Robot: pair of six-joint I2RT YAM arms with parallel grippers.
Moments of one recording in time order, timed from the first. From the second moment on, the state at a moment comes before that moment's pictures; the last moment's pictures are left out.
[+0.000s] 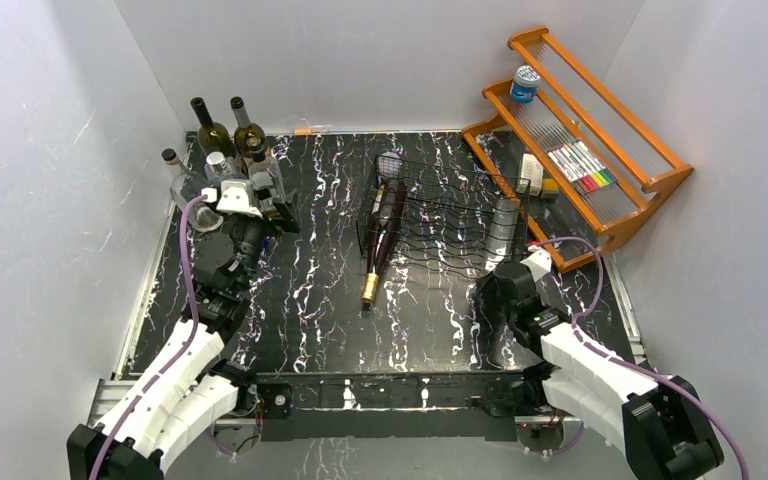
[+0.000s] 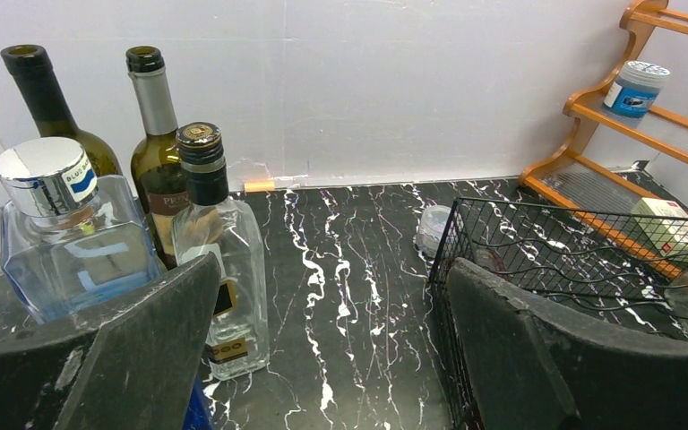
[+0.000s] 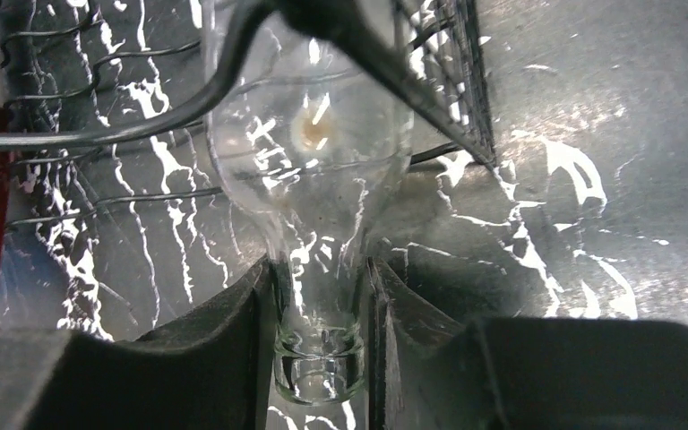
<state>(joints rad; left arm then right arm) -0.39 0.77 0.59 0.34 -0.22 -0.03 0.47 0.88 0.23 -0.04 0.38 0.85</state>
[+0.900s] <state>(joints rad) -0.43 0.81 0.59 0.32 -0.22 -0.03 0.46 0.48 0.35 -0.65 0.07 0.97</state>
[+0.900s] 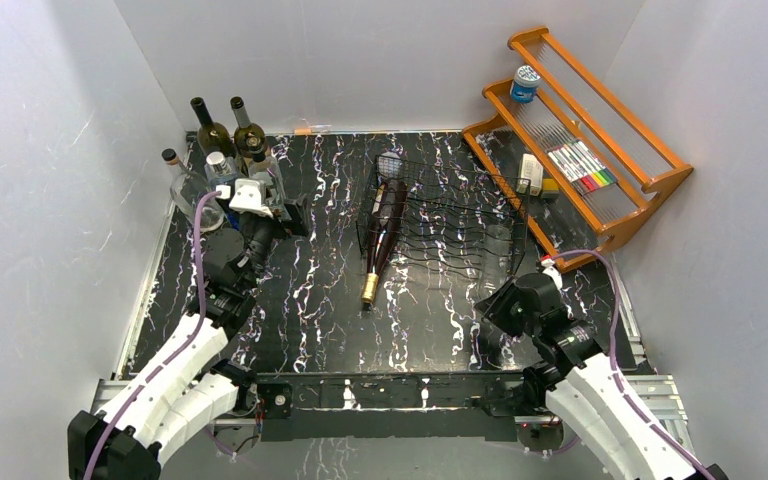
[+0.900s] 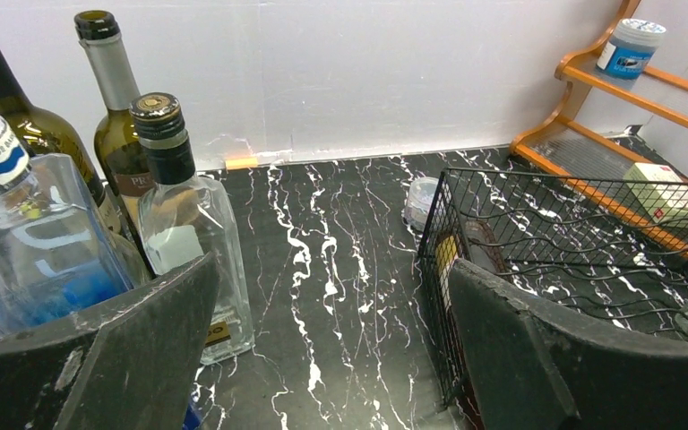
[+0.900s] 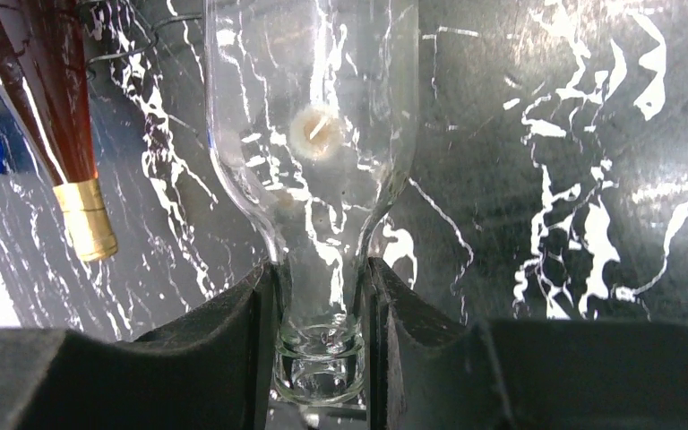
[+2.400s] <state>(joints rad) -0.84 1.05 0.72 0.21 0.46 0.10 0.46 0.58 0.73 -1.19 -0.38 0.65</state>
